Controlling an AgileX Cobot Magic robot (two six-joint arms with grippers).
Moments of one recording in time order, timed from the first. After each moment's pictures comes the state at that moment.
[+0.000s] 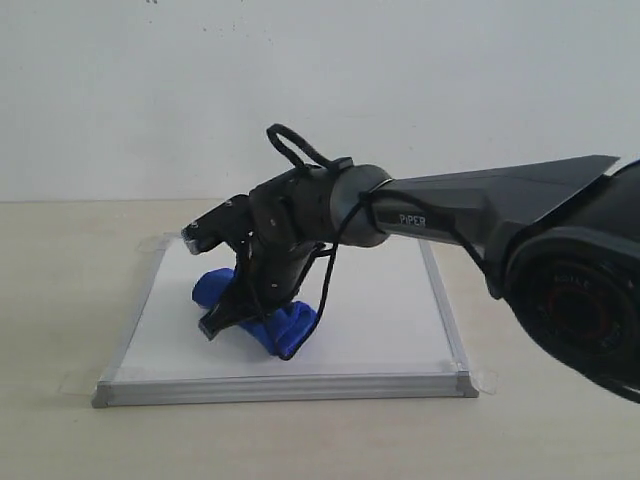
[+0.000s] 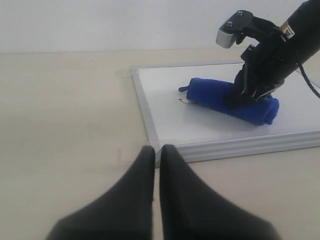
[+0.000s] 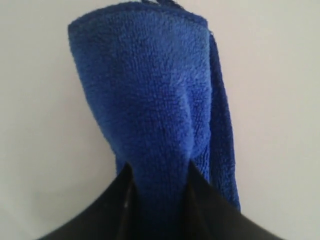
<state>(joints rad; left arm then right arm) -0.04 0.00 0.00 -0.03 0.34 -0.01 0.72 2.38 -1.89 -0.05 0.67 -0.10</state>
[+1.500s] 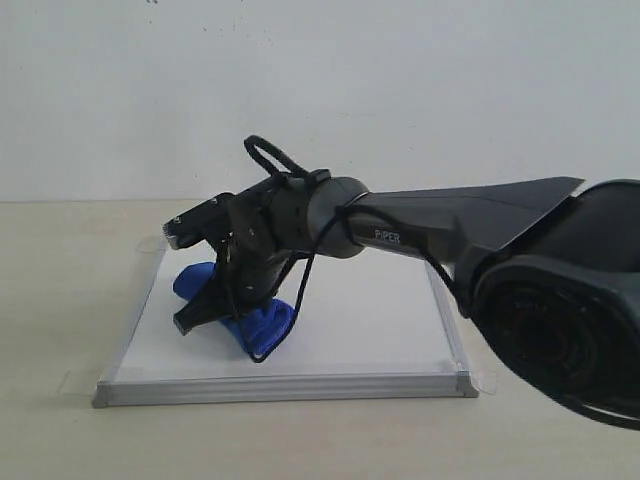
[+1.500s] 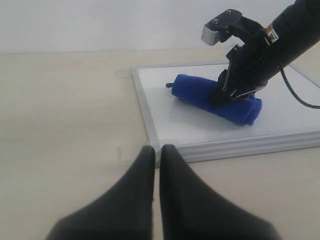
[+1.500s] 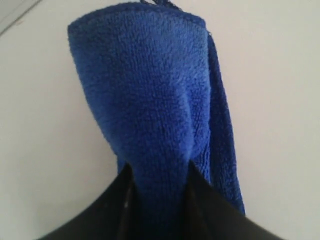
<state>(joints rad) -0.04 0.00 0.00 -0.03 0.34 -0.01 0.75 2.44 -1.98 -0.06 0.64 0.01</state>
